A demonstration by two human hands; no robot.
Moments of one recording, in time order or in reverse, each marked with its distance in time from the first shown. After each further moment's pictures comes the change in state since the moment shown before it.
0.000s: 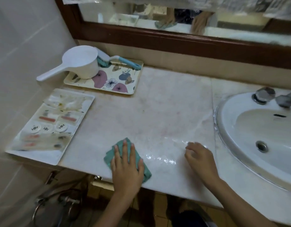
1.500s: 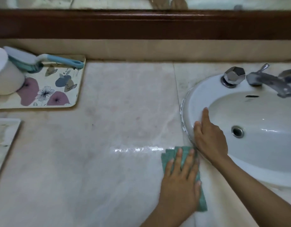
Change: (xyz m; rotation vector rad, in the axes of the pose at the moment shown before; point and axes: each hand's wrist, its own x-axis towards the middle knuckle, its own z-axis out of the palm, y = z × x) left_hand 0.009 0.231 0.055 -0.034 -0.175 0.722; right_hand 0.109 0.103 -0.071 -0.216 0.165 0.245
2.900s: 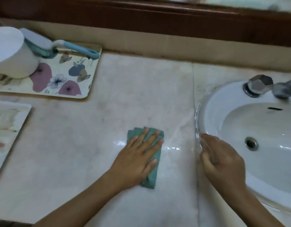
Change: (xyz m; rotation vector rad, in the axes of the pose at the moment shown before) left_hand 0.001 -0.154 -0.059 0.047 -0.121 0.047; right_hand -0.049 -0.016 -0.015 0.088 0.199 -0.374
